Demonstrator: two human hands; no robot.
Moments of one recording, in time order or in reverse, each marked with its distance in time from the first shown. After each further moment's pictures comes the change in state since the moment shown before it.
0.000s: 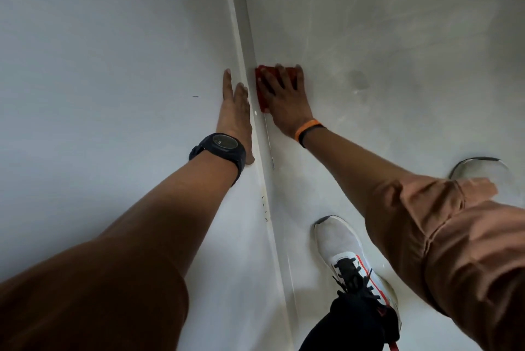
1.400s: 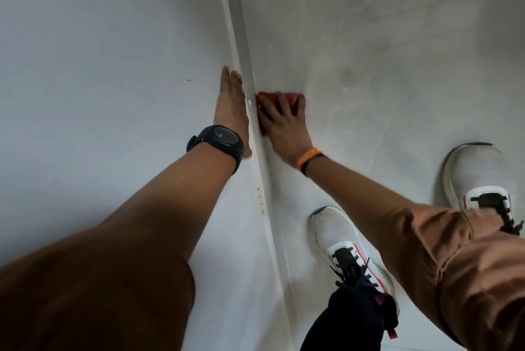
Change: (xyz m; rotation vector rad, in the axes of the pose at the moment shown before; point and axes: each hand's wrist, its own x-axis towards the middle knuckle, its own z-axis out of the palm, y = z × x) left_hand 0.000 0.011 0.002 -0.028 0.028 -0.019; right_hand -0.073 -0.029 0.017 -0.049 -0.076 0.035
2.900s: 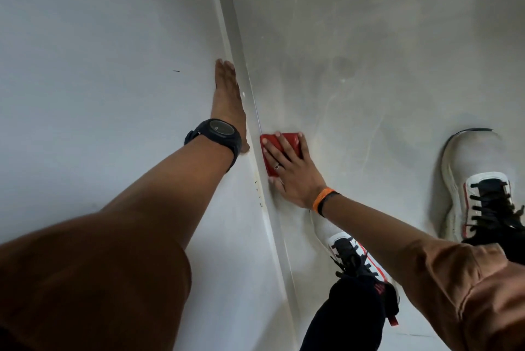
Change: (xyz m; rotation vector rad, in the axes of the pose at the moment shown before) left_hand 0.005 0.007 0.000 0.003 0.012 -0.037; right_hand -0.100 -0.010 0.057 0.027 -0.121 -0.147
